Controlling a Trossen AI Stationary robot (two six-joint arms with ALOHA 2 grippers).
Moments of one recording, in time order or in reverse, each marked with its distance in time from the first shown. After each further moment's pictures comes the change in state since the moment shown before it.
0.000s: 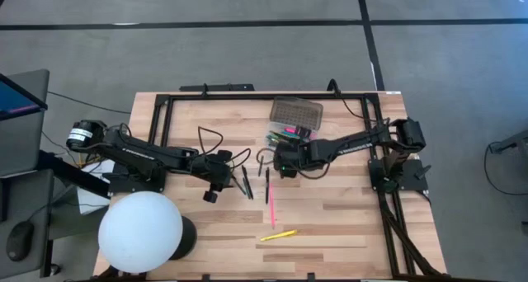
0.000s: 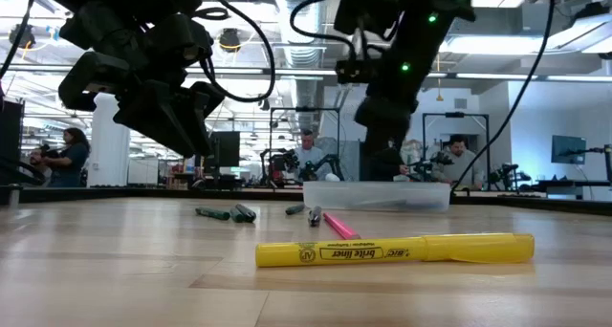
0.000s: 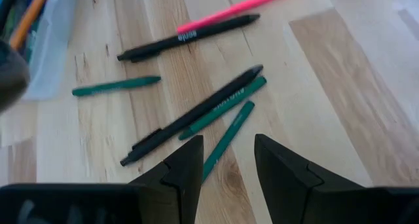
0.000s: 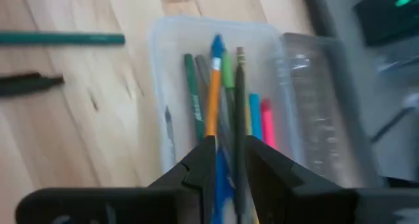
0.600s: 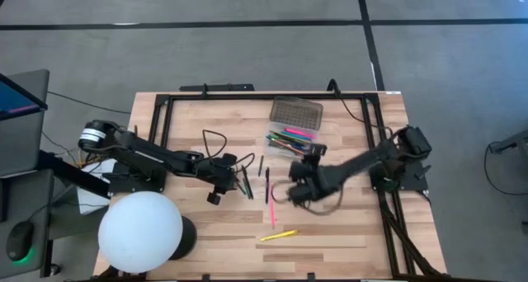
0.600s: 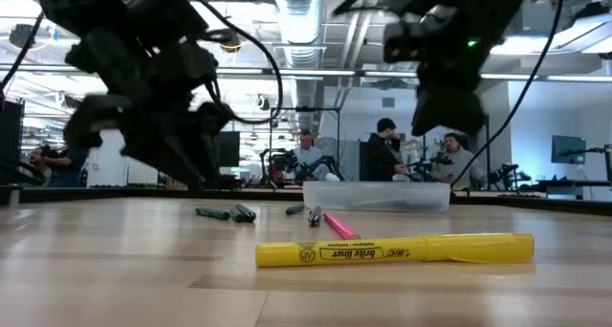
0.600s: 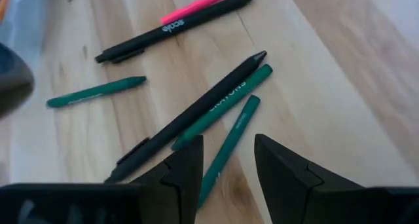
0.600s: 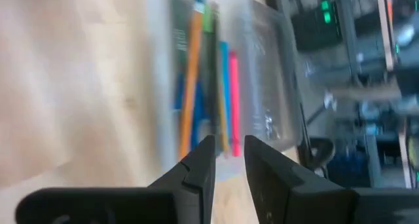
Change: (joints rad) left arm 0.000 0.143 -0.041 0.185 0.001 0.096; right arm 0.273 -0.008 -0.001 -0.381 0.212 0.317
